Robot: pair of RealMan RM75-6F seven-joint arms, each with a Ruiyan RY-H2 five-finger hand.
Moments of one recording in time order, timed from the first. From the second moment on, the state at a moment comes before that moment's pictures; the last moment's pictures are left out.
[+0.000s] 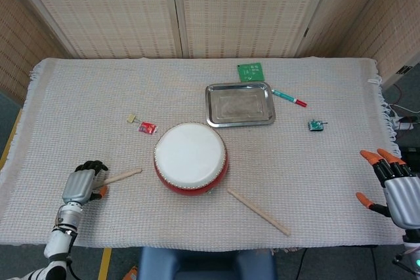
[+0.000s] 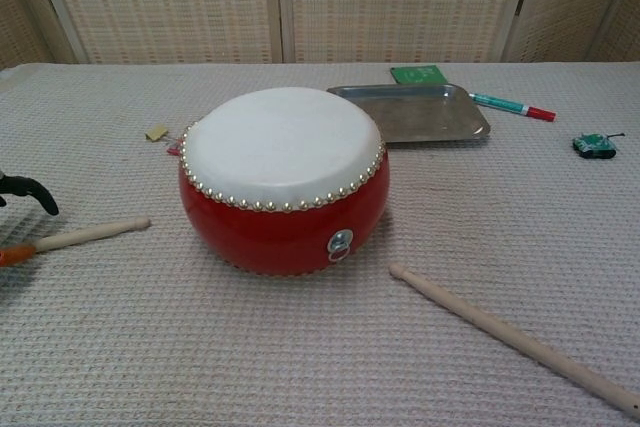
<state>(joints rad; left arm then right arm) -0.37 -1.47 -0.16 -1.49 1.02 1.07 0.35 0.06 -1.05 0.05 -1.57 -1.63 1.57 0.09</state>
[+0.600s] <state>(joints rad) -0.40 -1.54 -0.14 -1.39 0.98 1.06 0.34 0.06 -1.05 0.05 -1.57 -1.62 1.57 0.11</state>
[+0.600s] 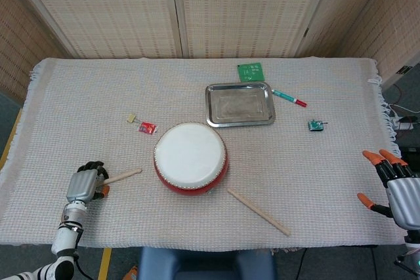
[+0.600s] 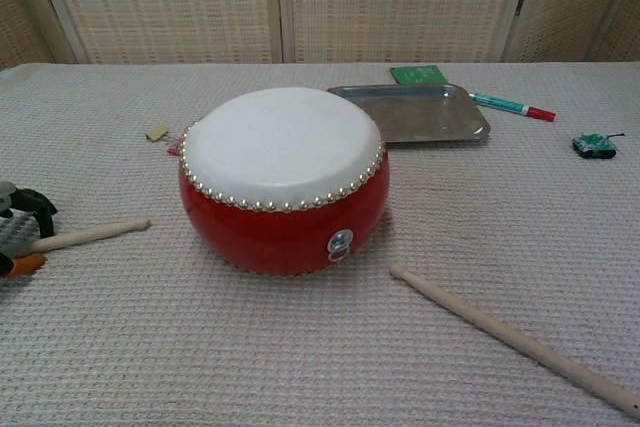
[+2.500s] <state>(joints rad) -0.33 -1.55 -0.08 -0.99 1.54 1.17 -2.07 0.06 -1.05 0.05 -1.61 -1.60 1.55 0.06</state>
